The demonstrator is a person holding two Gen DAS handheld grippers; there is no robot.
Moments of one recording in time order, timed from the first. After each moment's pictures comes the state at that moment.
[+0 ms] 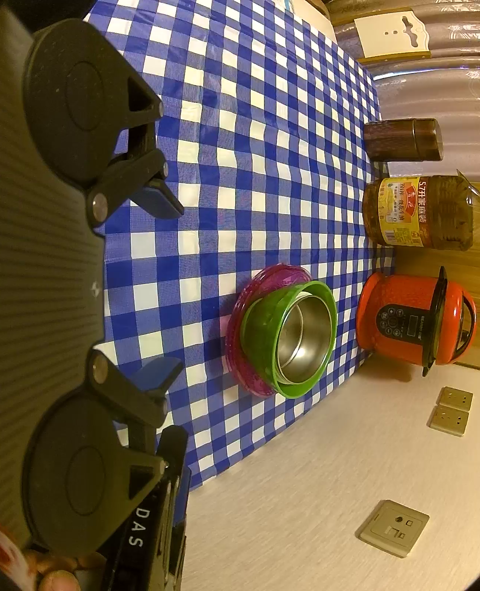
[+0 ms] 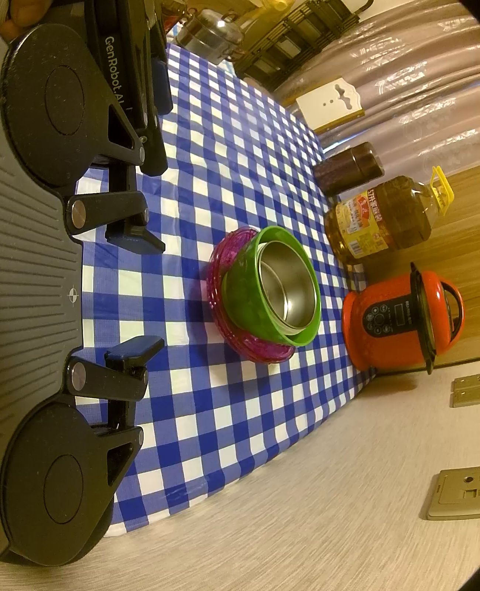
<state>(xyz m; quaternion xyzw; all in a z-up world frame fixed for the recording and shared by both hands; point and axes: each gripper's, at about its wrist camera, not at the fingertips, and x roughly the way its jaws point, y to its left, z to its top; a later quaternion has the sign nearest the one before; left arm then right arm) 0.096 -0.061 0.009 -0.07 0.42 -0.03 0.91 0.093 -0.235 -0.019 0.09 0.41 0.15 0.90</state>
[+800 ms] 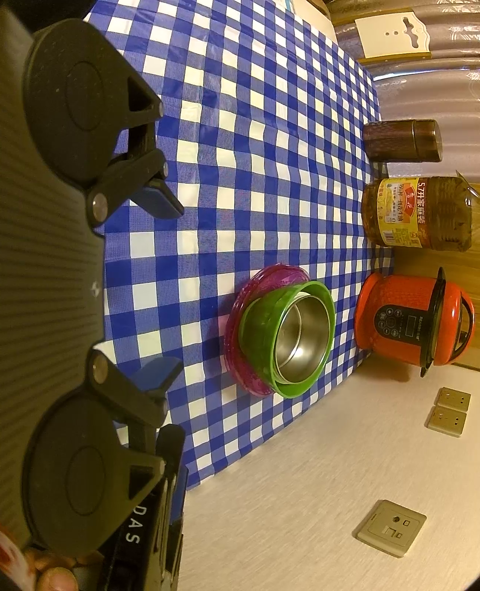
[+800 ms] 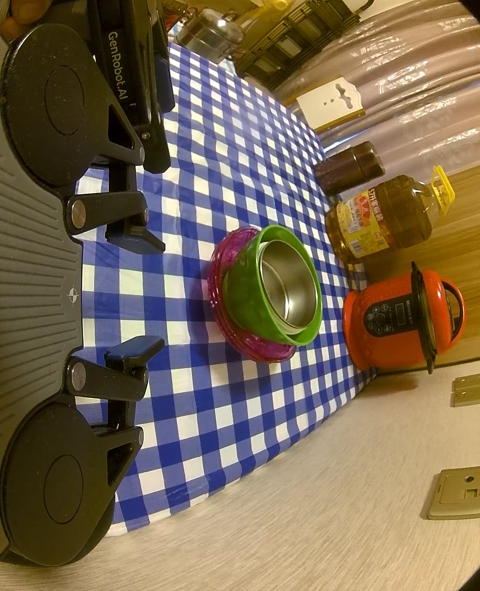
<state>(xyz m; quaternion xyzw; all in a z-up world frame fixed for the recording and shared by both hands) 0.098 -0.062 0.010 -0.07 0.42 -0.03 0.91 0.093 -0.236 -0.020 0.09 0.41 0.15 0.90</state>
